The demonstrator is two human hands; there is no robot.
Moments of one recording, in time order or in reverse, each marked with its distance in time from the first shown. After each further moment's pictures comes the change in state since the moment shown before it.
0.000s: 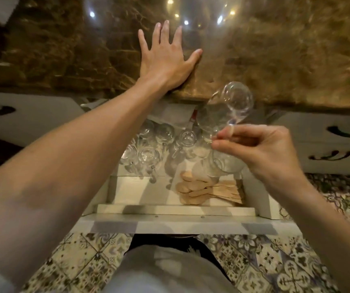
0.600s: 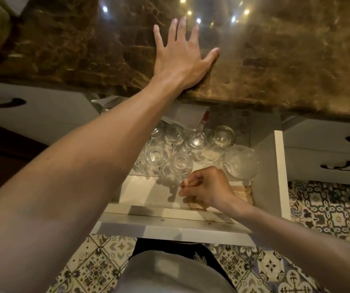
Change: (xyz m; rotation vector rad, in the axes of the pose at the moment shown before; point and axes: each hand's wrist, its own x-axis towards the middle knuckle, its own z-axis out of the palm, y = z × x) left_hand 0.002 -0.003 0.003 -0.006 0.021 0.009; right_hand 0.011 0.115 0.072 -0.219 -0.268 0.395
